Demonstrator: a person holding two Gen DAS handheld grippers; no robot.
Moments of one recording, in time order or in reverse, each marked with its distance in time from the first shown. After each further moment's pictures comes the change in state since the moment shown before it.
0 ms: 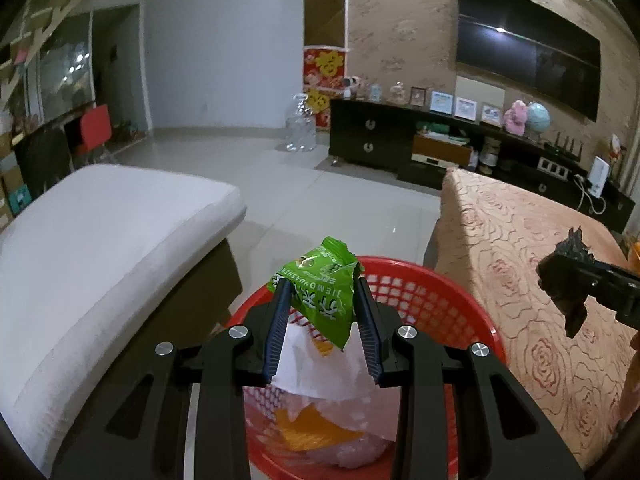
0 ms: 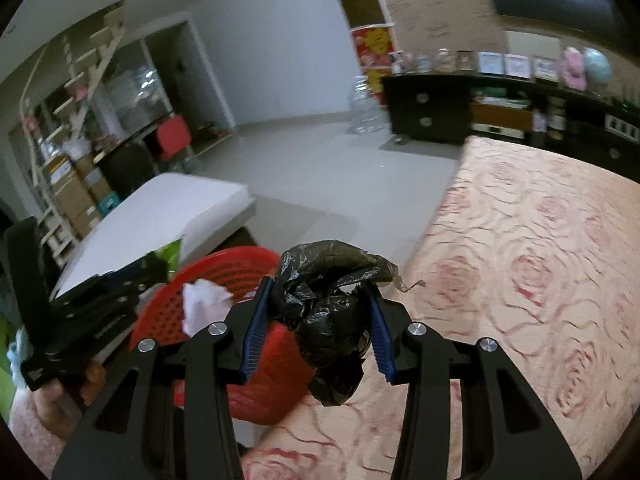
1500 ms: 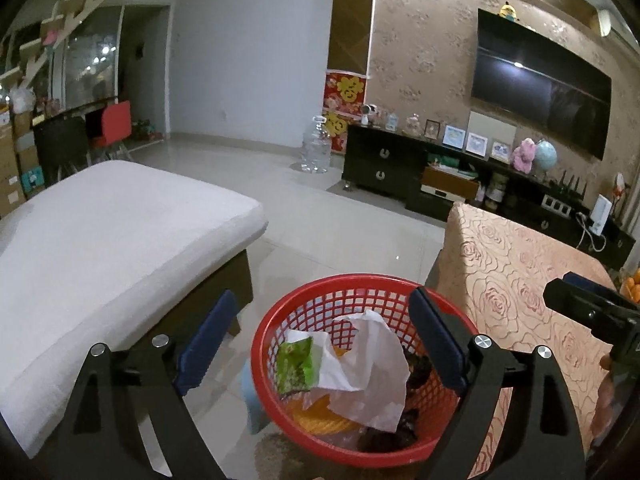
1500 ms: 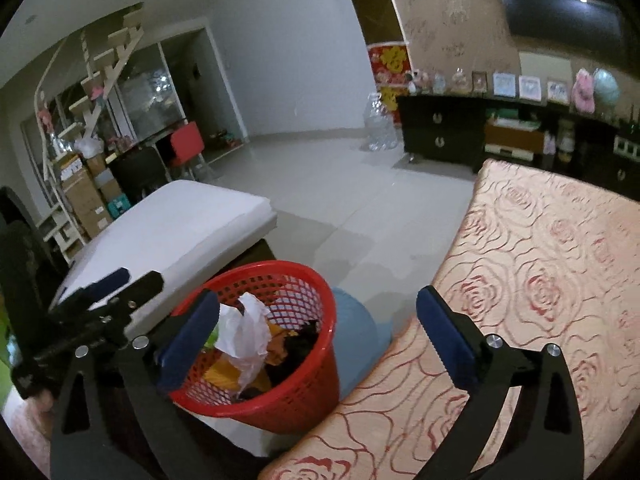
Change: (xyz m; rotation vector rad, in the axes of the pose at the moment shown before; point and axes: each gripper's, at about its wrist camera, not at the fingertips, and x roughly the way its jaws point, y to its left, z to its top) left arm -0.050 0.018 0.000 -0.094 -0.092 0.017; right arm -0.020 0.028 0.000 -0.048 -0.072 0.003
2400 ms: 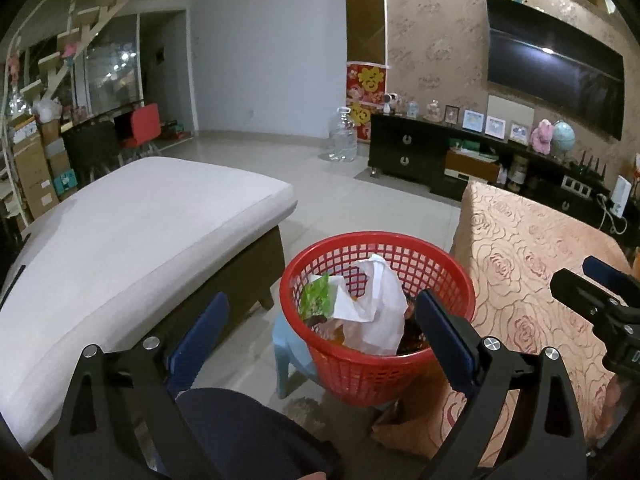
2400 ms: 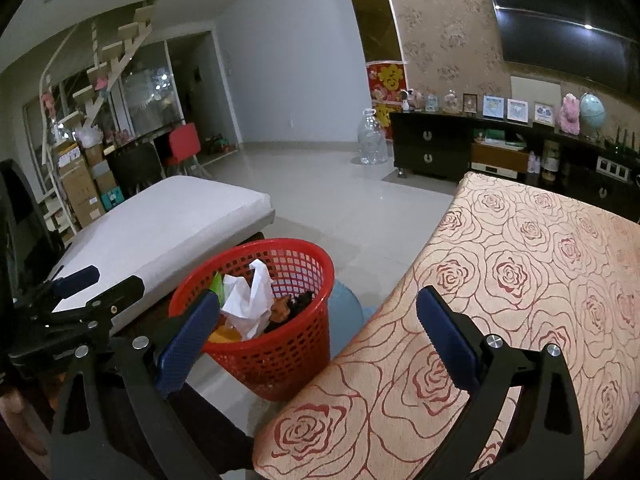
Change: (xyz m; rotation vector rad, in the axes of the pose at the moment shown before) left arm -0.061 -0.018 -0.030 0.037 0.040 0.127; right arm -0.051 0.014 -0.040 -0.056 -0.043 -0.049
